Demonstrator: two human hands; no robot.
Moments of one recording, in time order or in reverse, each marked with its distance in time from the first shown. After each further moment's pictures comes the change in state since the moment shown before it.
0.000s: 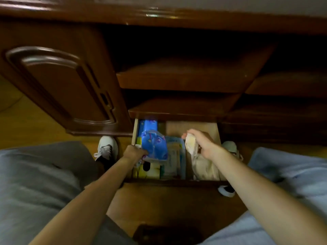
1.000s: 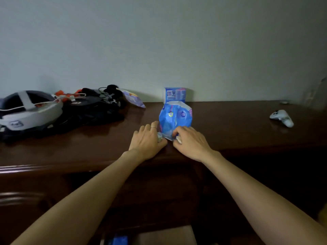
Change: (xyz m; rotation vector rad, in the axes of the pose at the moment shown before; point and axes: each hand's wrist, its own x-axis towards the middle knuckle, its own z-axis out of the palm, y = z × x) left_hand -0.159 0.421 -0.021 0.673 0.572 1.301; right_hand -0.100 -0.322 -0.138 -1.023 0.656 -1.140
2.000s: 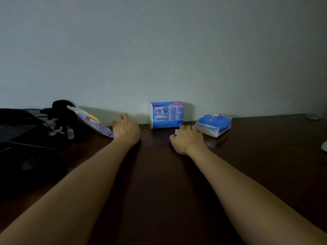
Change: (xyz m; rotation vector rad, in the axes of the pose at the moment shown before) left_hand 0.340 -0.088 0.134 0.487 -0.097 -0.204; right_hand 0.282 0.144 0.095 -0.280 -0.129 0.431
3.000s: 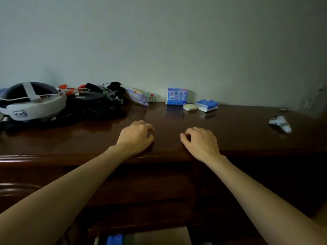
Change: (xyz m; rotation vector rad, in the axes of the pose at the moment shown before) left_hand -0.353 -0.095 -0.111 -0.443 0.125 0.269; right_hand -0.332 0.025 -0.081 0.100 0.246 -0.307
